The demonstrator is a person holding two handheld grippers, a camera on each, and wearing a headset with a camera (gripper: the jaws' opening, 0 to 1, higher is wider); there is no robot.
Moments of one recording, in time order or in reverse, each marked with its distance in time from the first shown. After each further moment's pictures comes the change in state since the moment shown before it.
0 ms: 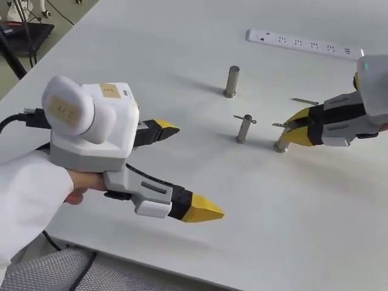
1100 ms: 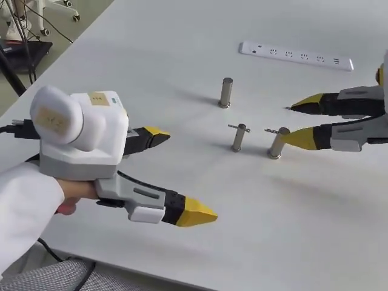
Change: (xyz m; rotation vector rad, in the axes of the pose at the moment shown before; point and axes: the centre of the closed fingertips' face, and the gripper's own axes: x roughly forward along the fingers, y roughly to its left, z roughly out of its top) left arm -0.016 0.005 0.009 -0.008 -0.026 0.044; right arm -0.048 0.029 0.051 0.069 -0.161 -0.162
